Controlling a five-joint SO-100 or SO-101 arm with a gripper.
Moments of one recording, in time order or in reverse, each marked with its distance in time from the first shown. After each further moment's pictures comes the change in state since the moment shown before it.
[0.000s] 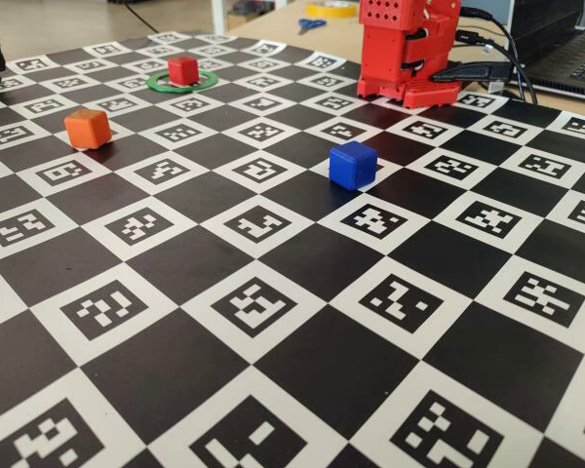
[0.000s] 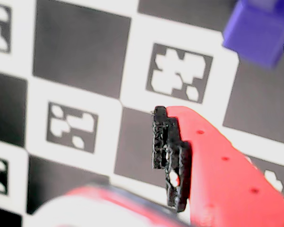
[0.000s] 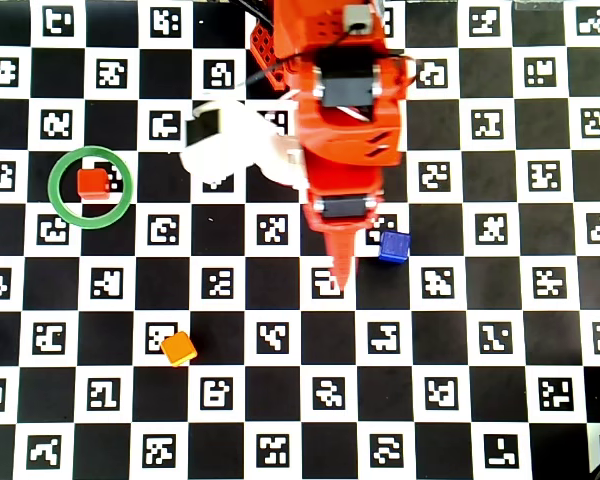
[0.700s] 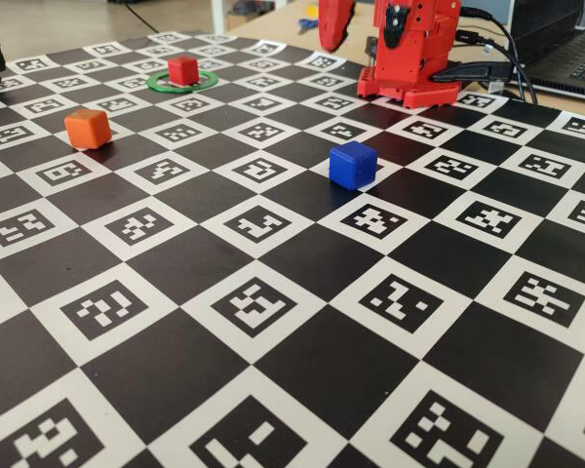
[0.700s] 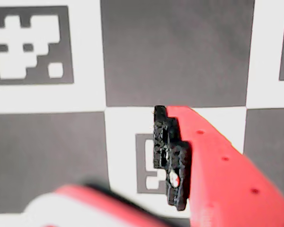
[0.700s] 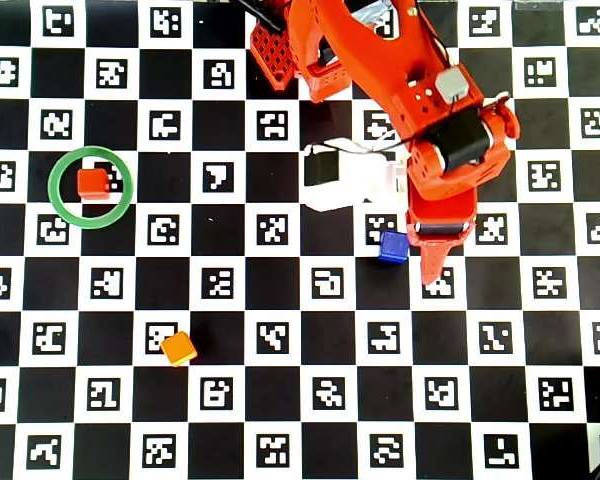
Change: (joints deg) arm -14.8 -10.5 16.8 -12.1 23.4
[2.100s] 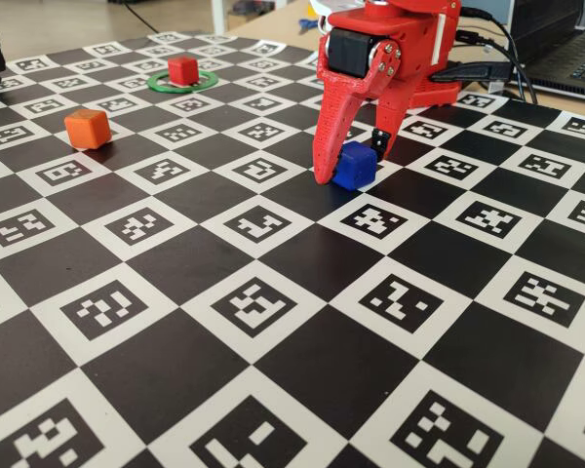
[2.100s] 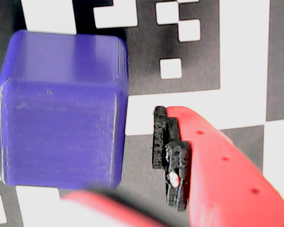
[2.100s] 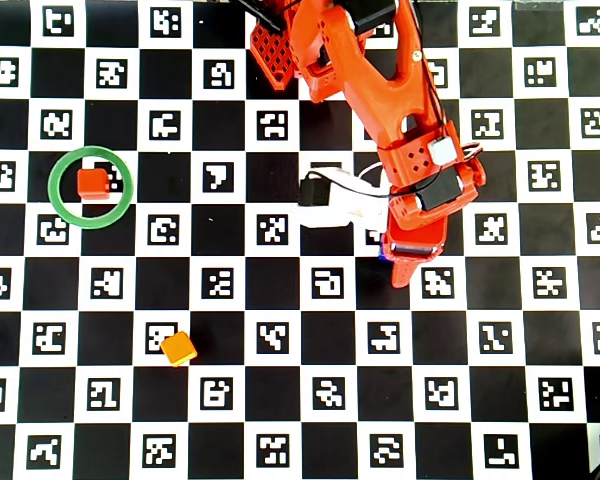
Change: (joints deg) arm 1.1 -6.7 22.7 -26.2 1.2
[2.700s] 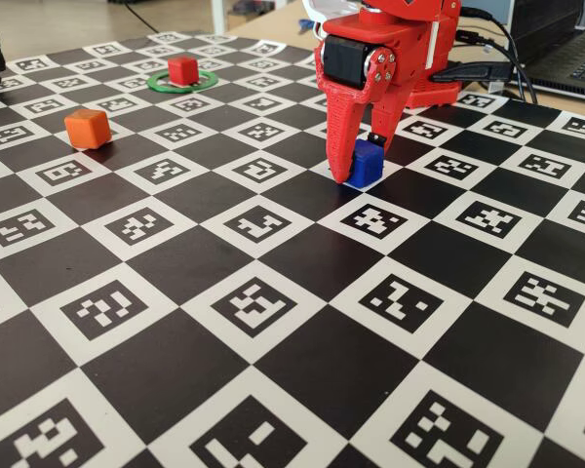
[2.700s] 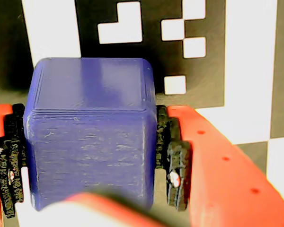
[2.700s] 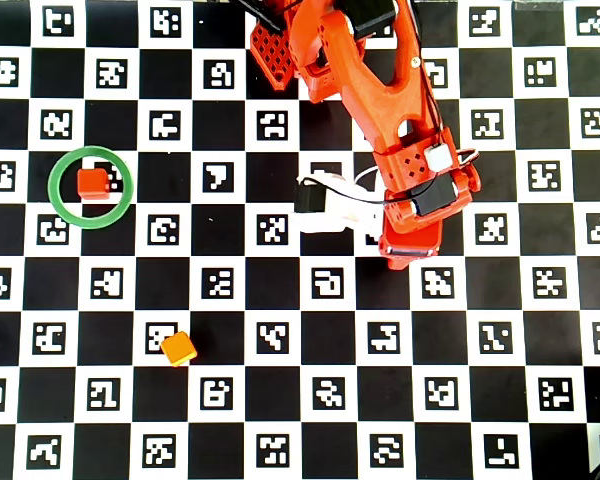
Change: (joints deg) arm 0.3 -1.5 -0.1 -0.9 -0.8
